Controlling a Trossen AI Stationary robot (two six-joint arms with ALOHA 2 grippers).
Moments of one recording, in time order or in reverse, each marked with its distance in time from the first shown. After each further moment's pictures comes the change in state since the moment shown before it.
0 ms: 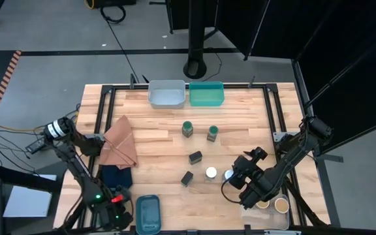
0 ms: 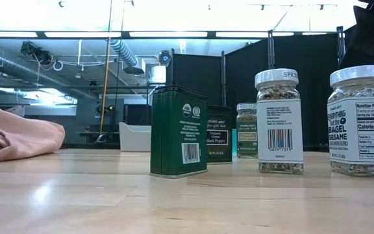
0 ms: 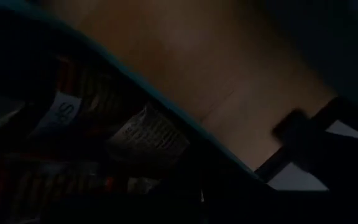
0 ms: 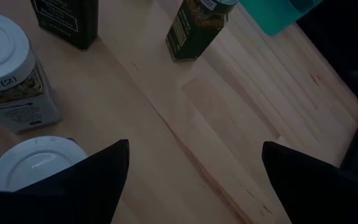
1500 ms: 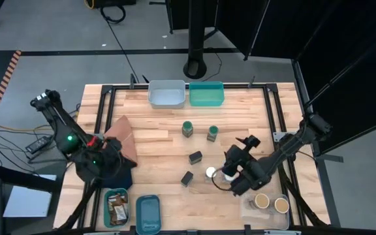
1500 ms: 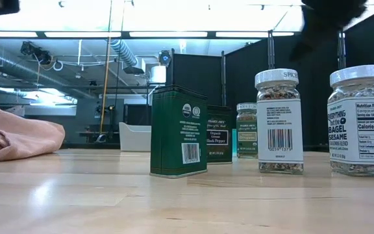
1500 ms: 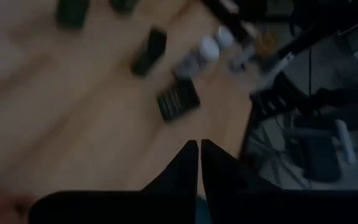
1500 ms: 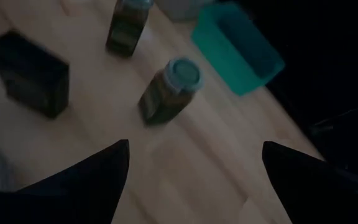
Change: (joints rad) left arm 0.205 -0.710 0.004 -0.229 -0.696 0.518; right arm -0.154 -0.033 0.052 -0.002 0.208 -0.219
